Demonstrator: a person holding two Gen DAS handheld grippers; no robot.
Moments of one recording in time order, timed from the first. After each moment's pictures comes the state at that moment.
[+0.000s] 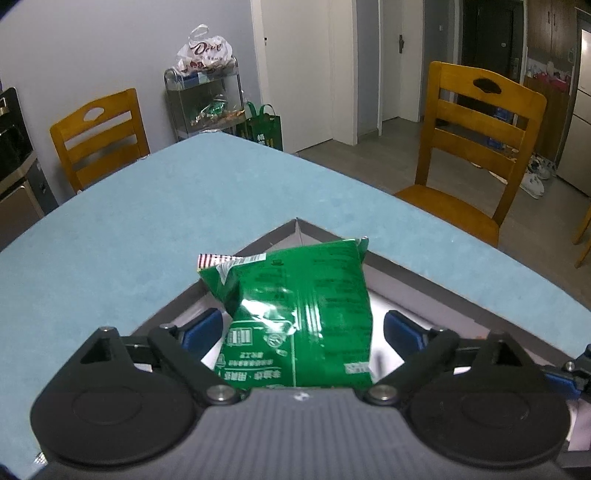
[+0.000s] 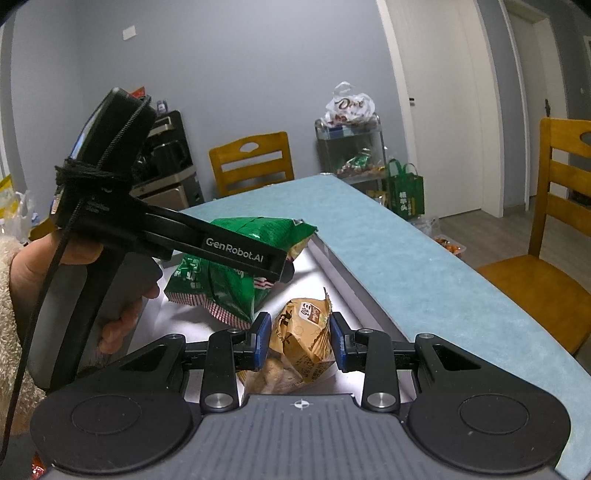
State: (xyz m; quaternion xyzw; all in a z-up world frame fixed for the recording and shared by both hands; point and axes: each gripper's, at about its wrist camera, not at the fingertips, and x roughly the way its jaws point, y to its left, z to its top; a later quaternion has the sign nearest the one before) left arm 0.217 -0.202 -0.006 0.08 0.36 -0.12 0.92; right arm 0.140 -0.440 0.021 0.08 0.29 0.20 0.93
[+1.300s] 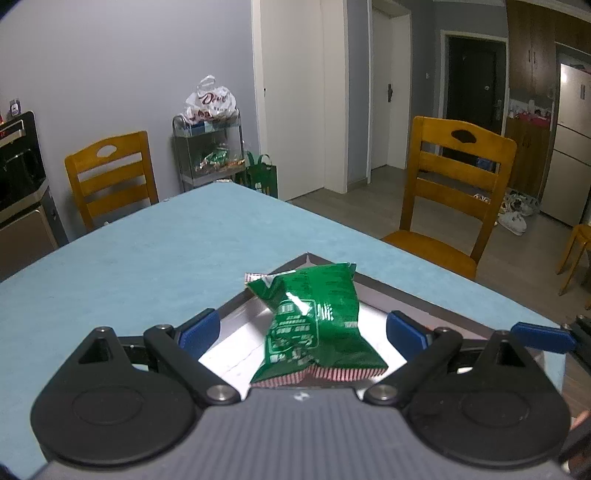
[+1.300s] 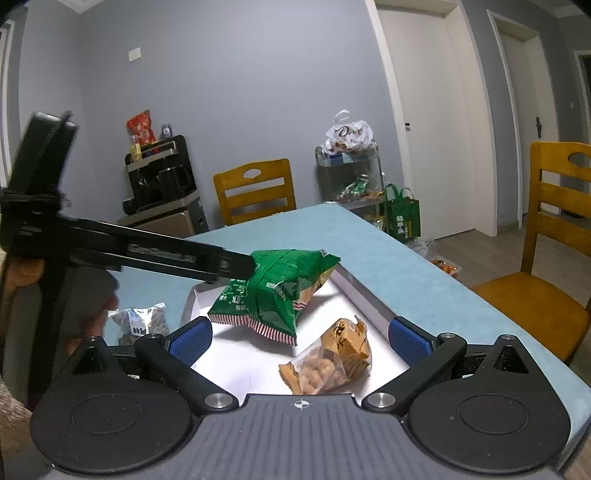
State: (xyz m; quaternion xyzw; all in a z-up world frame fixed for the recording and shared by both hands) left arm 0.102 -0.144 0.055 0.06 0.28 -0.14 0.95; right arm 0.093 -0.431 0.051 0.09 0.25 0.19 0.95
